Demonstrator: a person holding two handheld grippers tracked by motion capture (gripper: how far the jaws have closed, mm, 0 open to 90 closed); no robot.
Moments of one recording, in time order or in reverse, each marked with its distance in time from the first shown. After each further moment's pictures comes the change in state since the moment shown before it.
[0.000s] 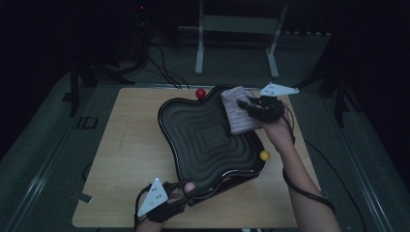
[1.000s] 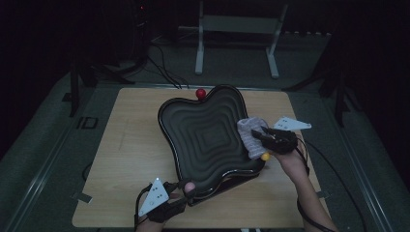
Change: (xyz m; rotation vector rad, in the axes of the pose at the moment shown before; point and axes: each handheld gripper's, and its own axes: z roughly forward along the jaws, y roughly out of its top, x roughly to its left) left arm -0.002 0.002 0.000 0.012 0.016 -0.005; right arm 0.006 -0.099 -0.042 0.063 -0.017 0.031
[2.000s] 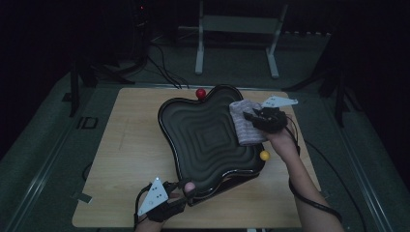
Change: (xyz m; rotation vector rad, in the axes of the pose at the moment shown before) left arm 0.002 -0.001 0.000 -0.006 -0.016 0.007; right arm -0.009 0.056 0.032 0.054 -0.034 -0.020
